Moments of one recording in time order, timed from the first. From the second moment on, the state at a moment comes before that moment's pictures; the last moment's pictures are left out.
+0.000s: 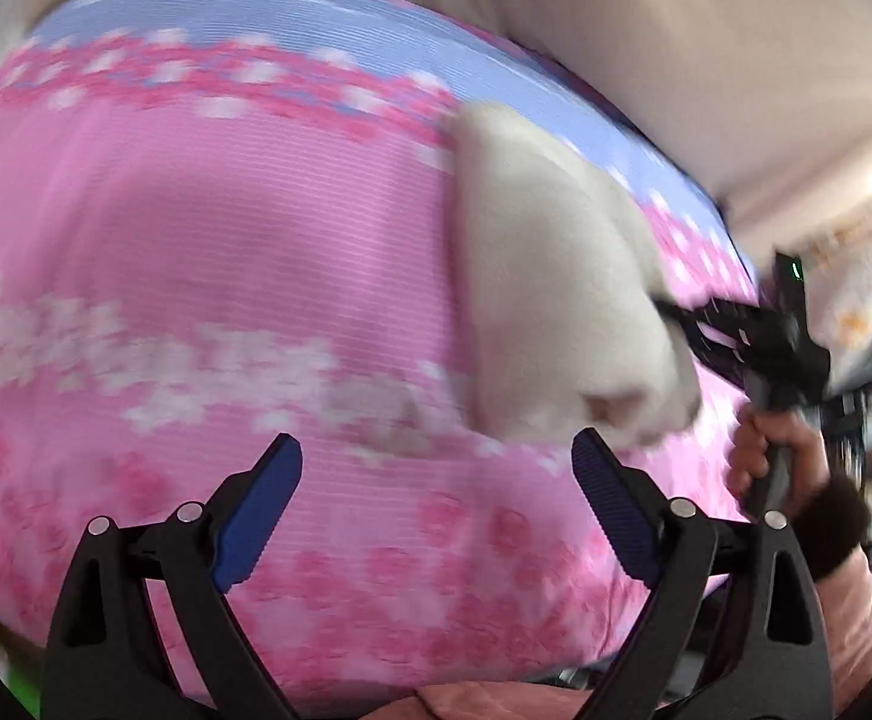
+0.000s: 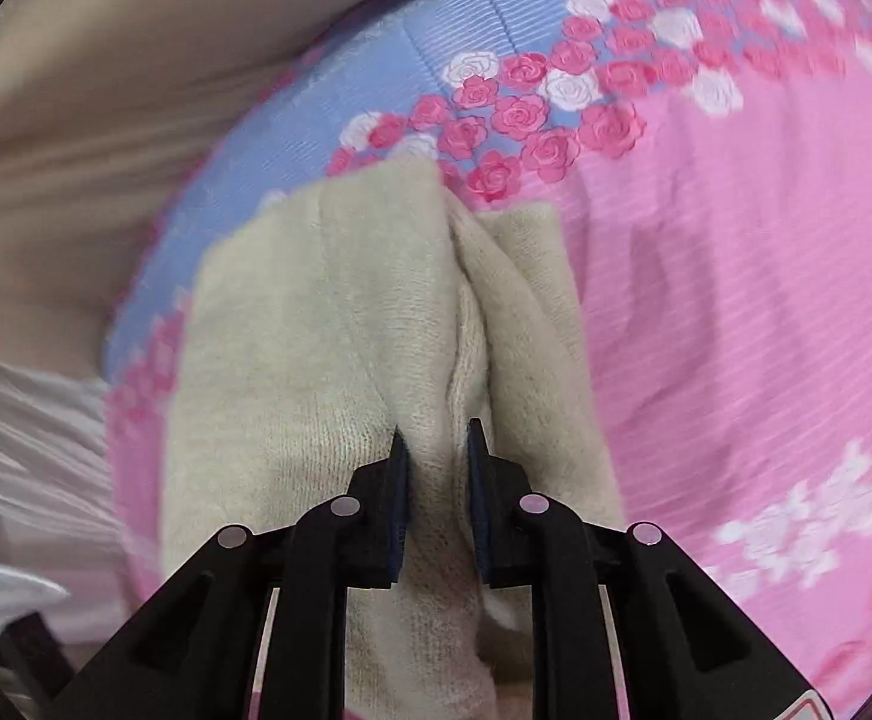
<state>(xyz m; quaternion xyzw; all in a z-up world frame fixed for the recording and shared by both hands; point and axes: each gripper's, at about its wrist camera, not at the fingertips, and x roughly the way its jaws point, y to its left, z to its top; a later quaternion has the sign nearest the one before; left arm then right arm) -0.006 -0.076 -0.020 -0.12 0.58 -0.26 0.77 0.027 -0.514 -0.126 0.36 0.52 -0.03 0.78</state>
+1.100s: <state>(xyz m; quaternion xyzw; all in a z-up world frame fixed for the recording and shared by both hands) 0.003 -0.149 -0.001 -0.08 0.51 -0.34 0.79 -0.060 -0.433 -0.070 0.21 0.47 -0.04 0.85</state>
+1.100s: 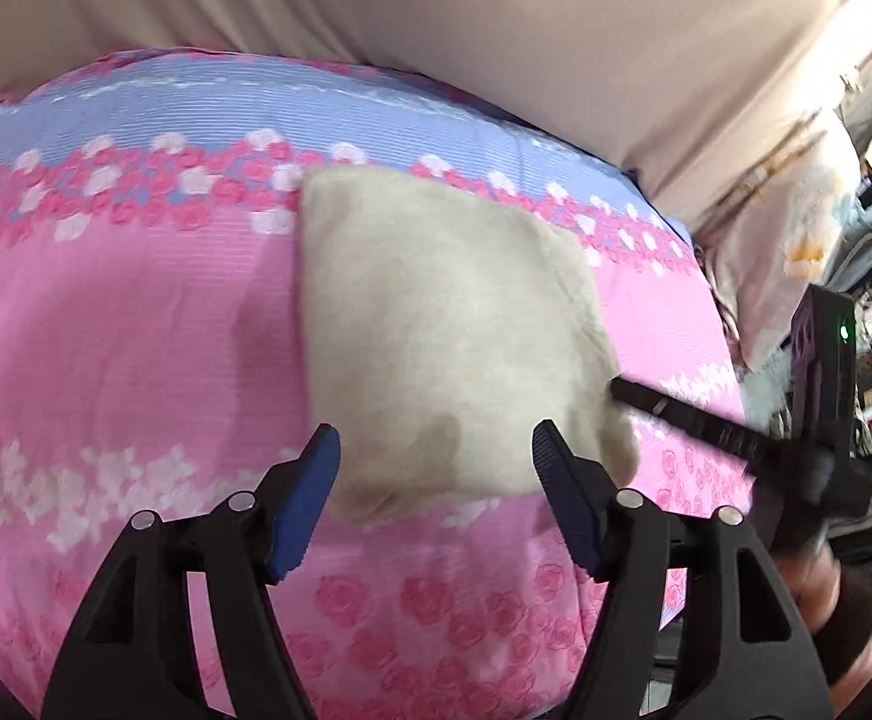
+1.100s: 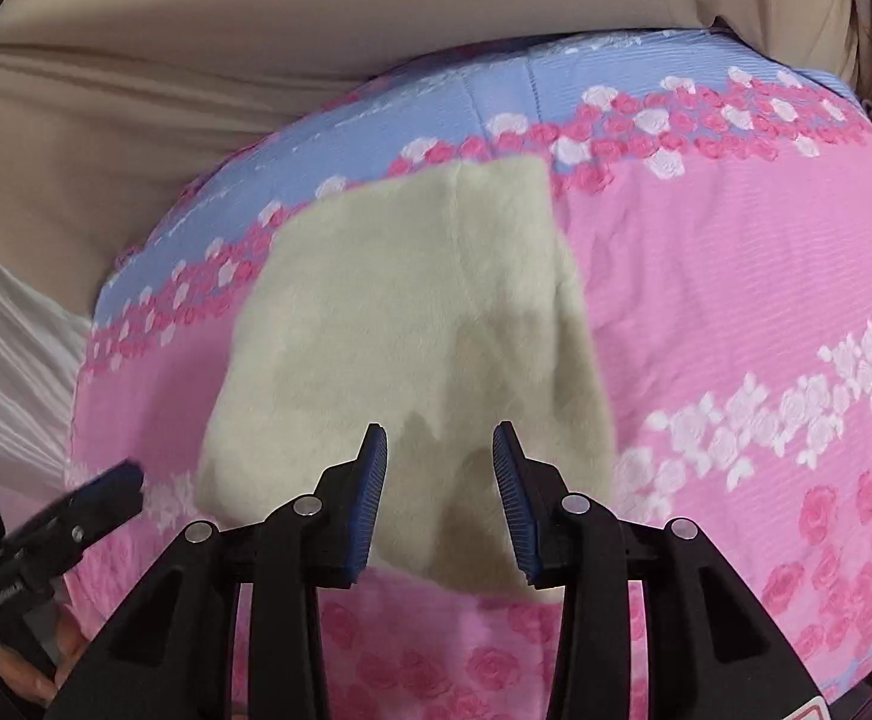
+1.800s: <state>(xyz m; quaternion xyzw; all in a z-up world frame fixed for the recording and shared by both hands) 0.010 -0.123 -0.040 0.01 0.55 -0.19 0.81 0.044 -0.333 -0.128 0.10 0.57 0.06 0.81</state>
